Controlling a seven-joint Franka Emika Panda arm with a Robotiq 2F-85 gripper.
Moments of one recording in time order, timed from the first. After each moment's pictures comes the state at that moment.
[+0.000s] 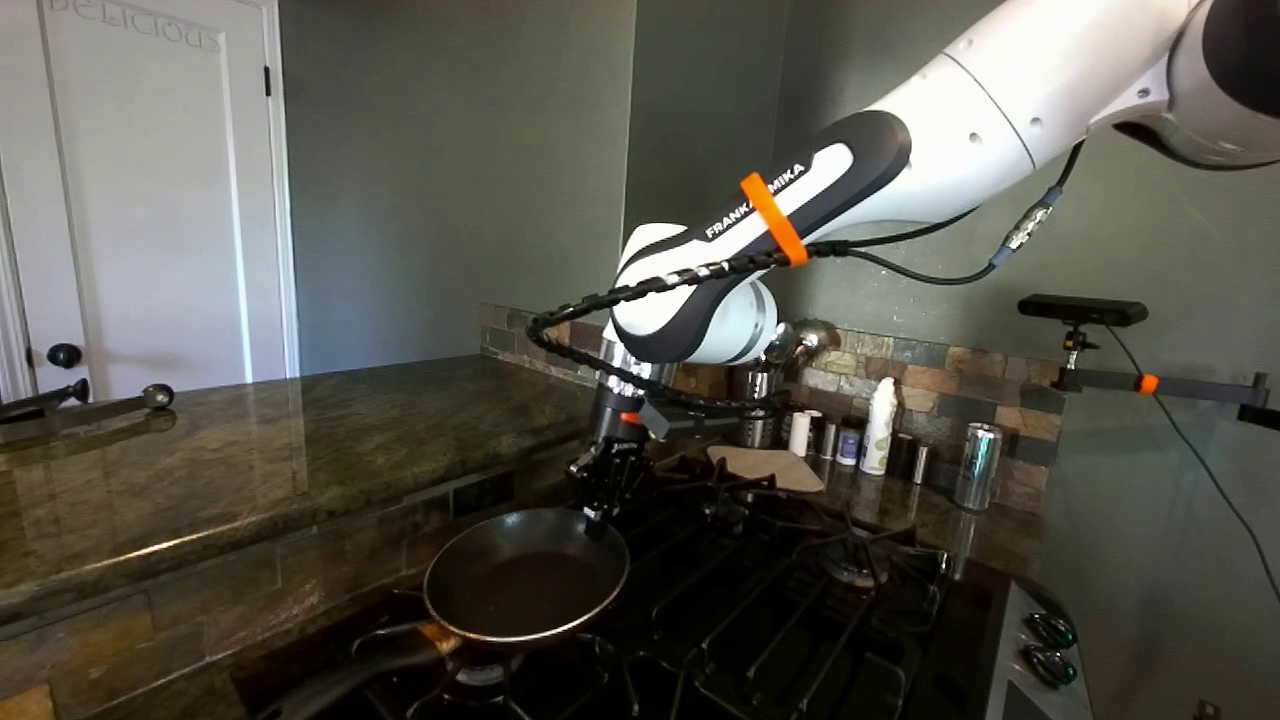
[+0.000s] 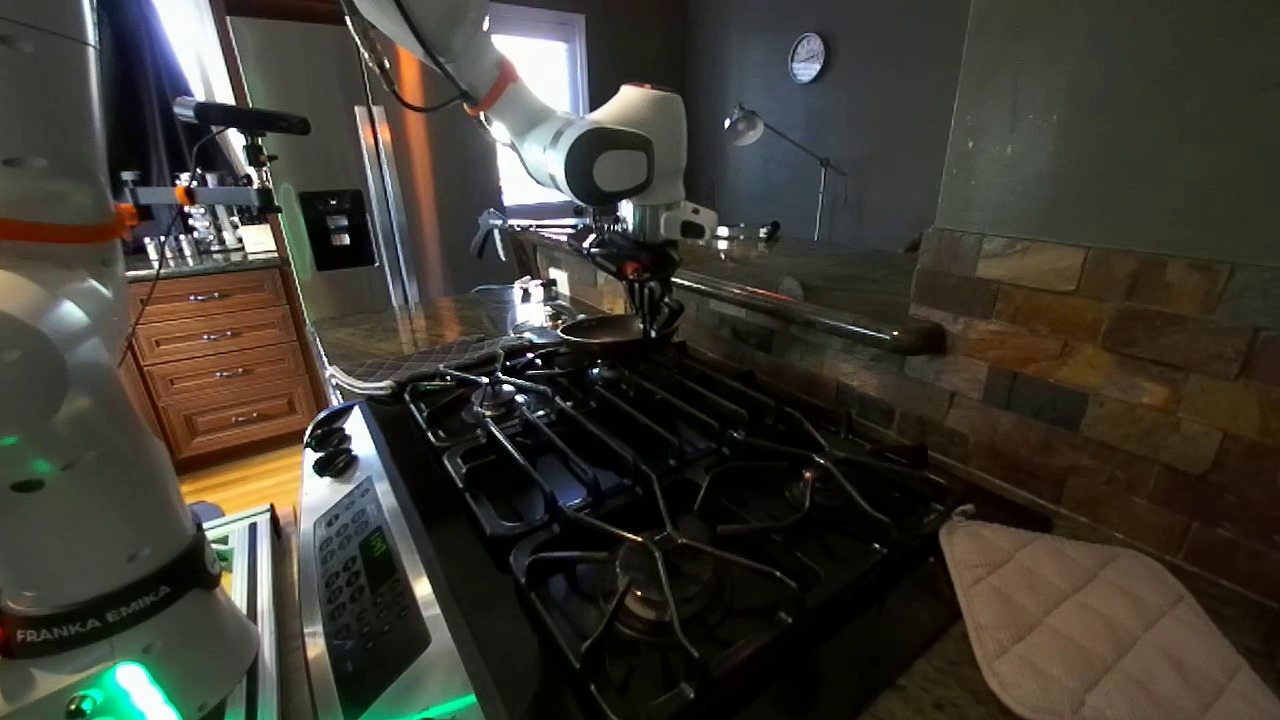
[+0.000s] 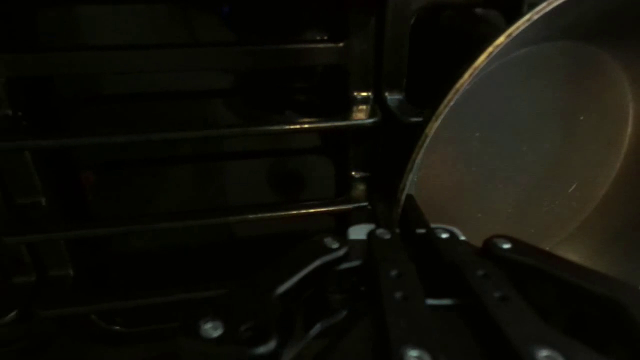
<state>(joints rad) 0.03 0.19 0.07 -2.09 0.16 2.39 -0.01</state>
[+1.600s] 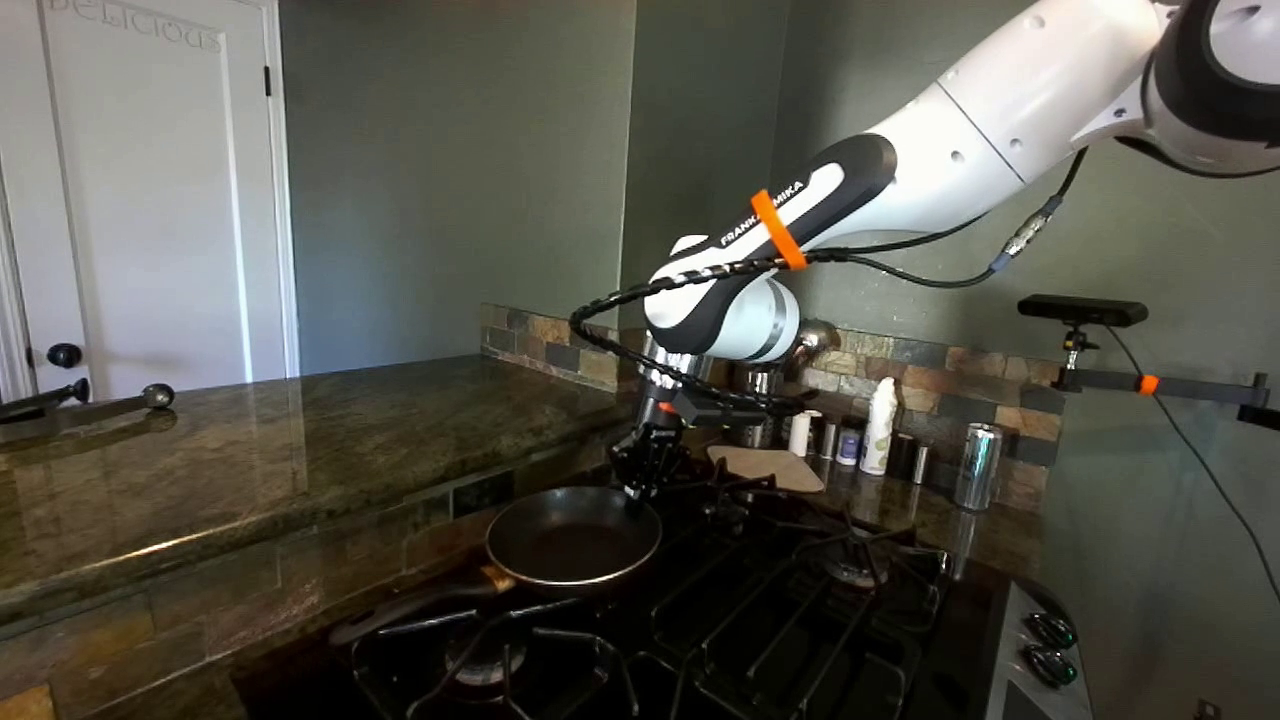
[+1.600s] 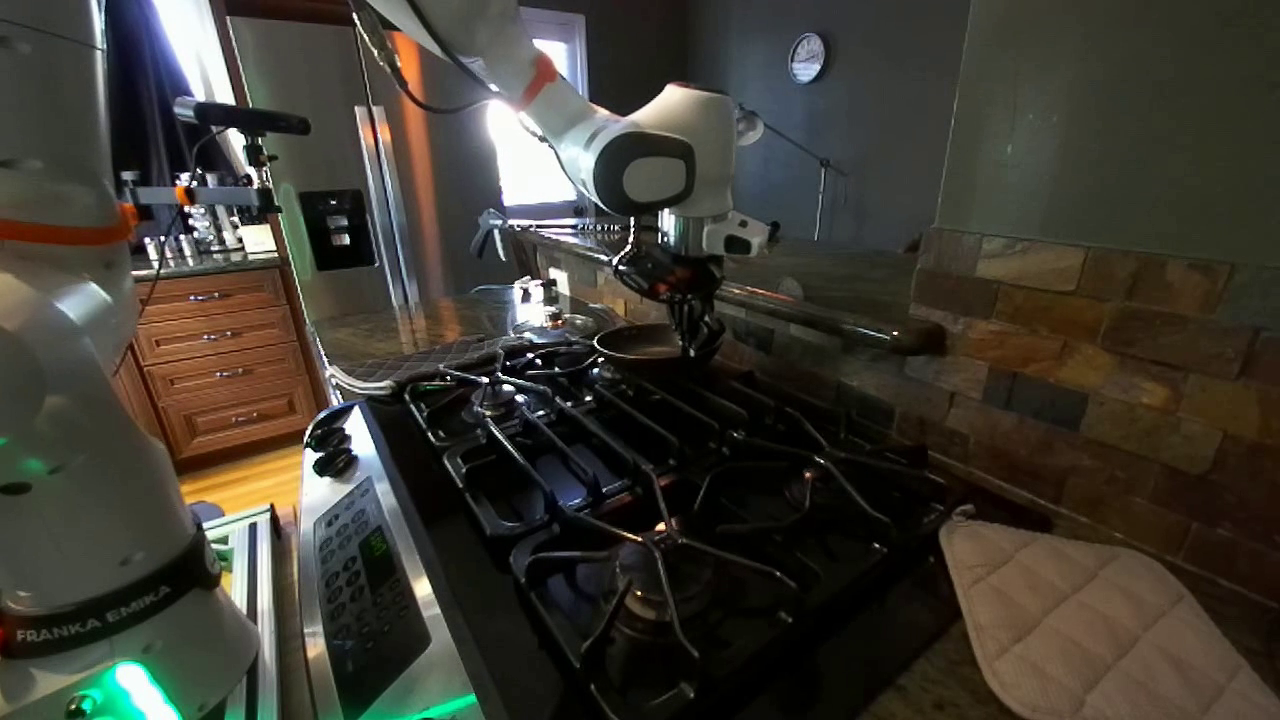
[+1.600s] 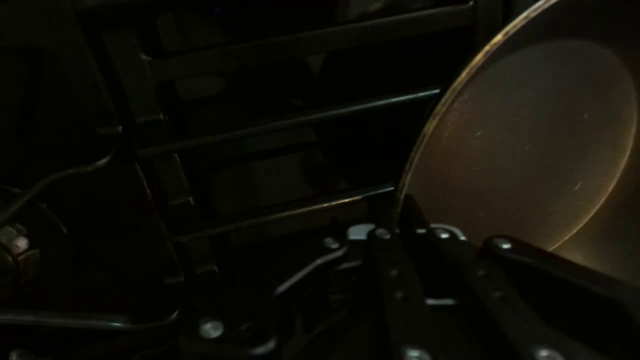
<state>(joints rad) -0.06 0.21 0.01 -2.07 0.21 2.39 -0.05</state>
